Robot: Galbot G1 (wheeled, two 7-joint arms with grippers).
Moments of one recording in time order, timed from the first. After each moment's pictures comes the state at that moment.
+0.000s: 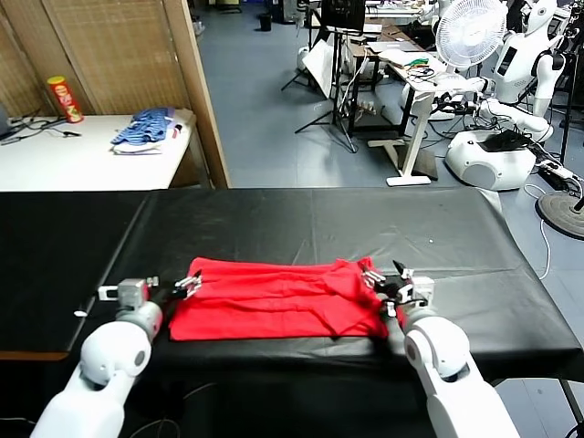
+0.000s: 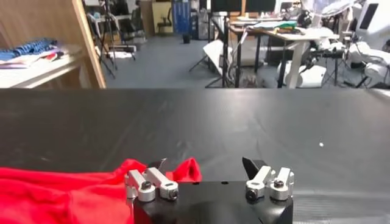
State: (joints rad) left arm 1.25 -1.10 -0.53 -1.98 -0.66 0.64 -0.24; right arm -1.15 1.26 0.40 1.94 0.40 -0.57 0.16
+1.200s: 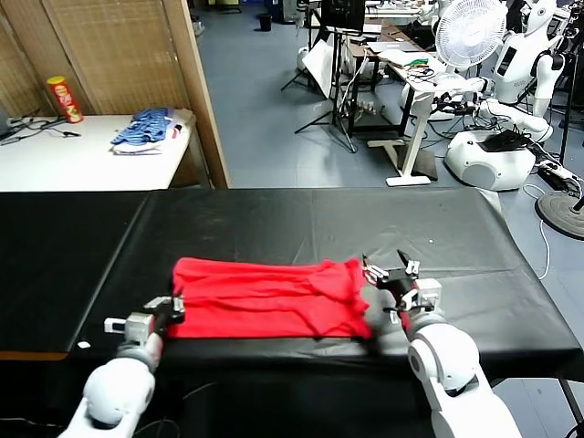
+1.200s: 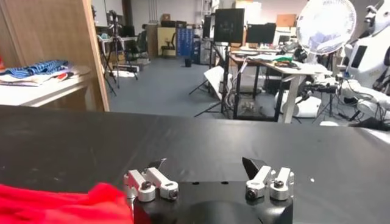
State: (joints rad) left arm 1.38 -1.12 -0.58 -1.92 -0.12 0.43 -0.08; right arm -1.18 1.27 0.42 2.01 0.30 -0.55 0.14
